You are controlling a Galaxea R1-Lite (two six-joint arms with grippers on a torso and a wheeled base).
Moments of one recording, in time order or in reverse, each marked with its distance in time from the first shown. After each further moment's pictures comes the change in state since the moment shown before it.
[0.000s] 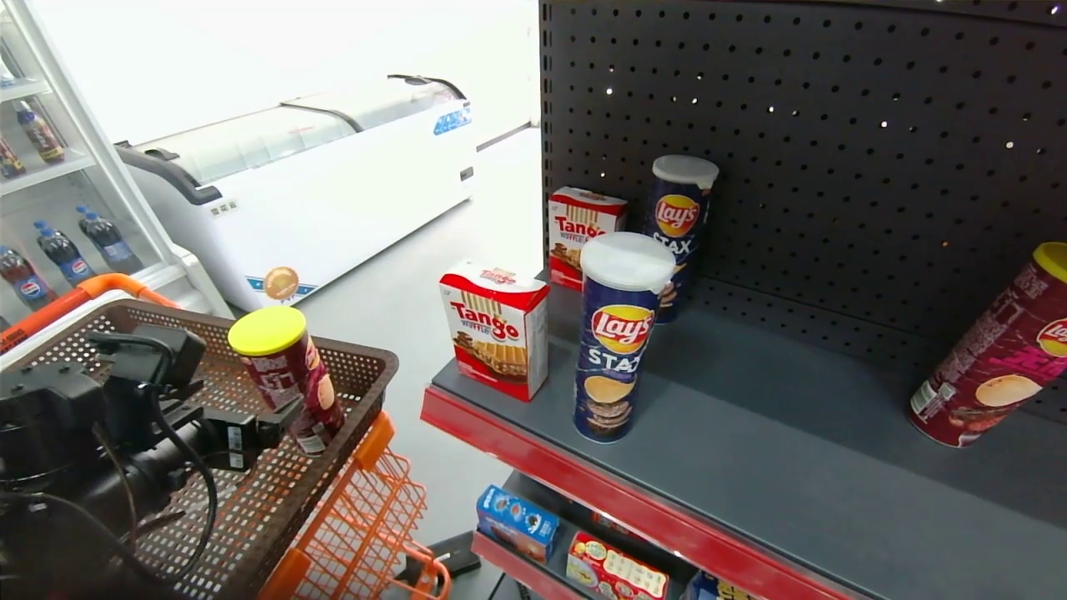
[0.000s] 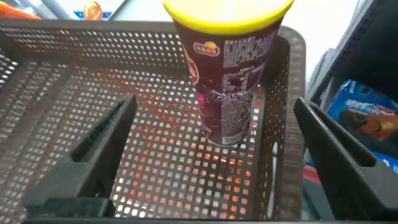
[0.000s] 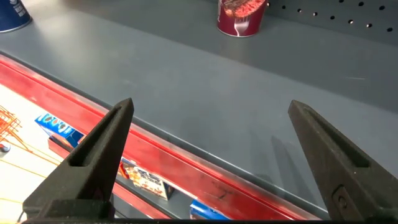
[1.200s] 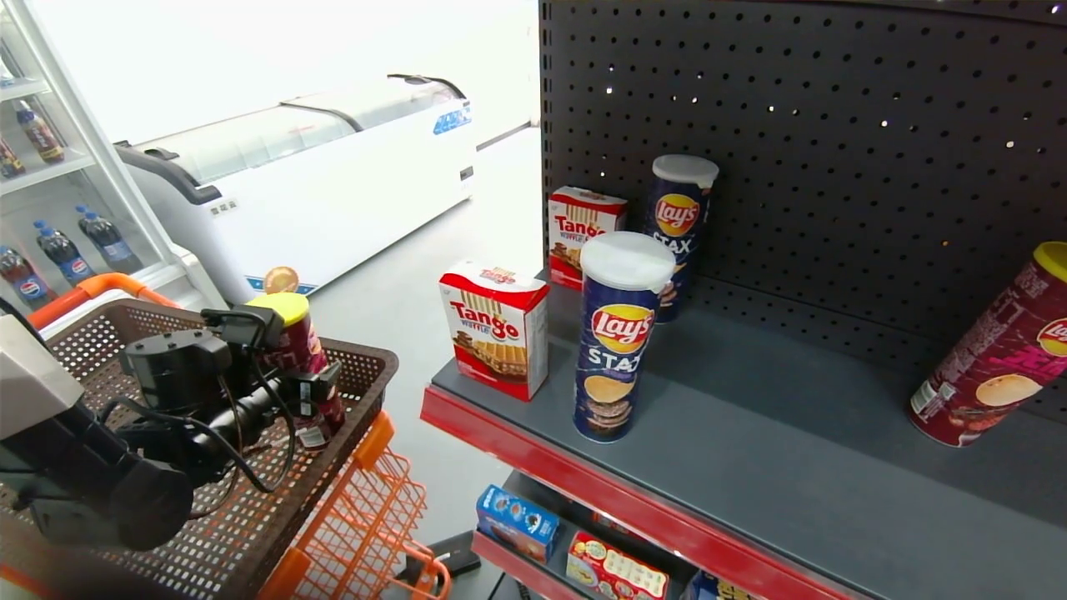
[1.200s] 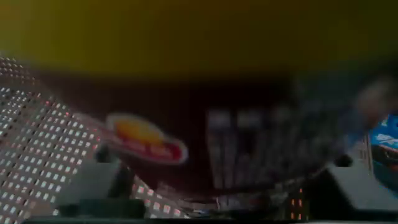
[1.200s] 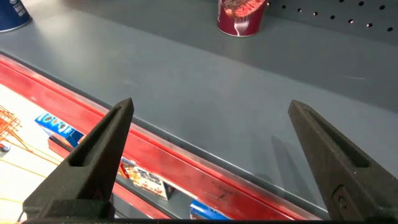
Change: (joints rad) left arm 0.006 0.379 -0.304 -0.104 -0.001 -0.004; right arm 0.000 0.000 0.000 0.000 0.000 0.000
